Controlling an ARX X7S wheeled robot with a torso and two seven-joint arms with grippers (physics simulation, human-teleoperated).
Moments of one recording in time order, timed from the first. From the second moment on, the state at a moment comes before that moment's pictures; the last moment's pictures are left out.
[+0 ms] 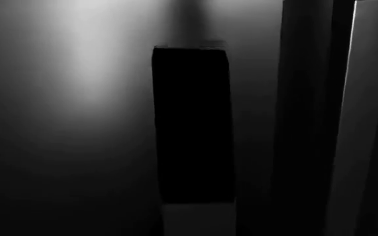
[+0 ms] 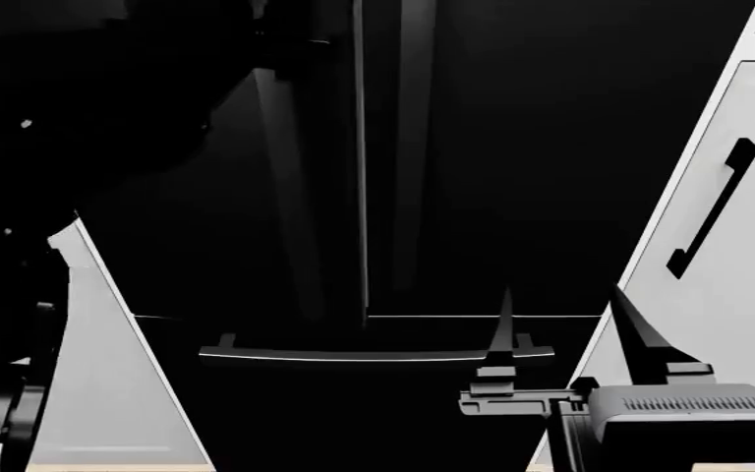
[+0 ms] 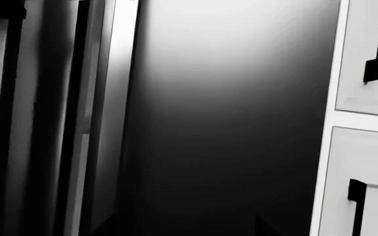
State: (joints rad) left arm -1.43 -0.33 0.46 -0.09 -1.04 -1.04 -0.58; right arm -0.05 0.37 -0.29 -0.76 0.10 0.33 0.45
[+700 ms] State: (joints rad) left arm -1.39 -0.75 0.06 0.20 -1.69 -1.37 -0.64; right arm -0.04 0.37 -0.32 -0.75 0.09 0.33 0.46
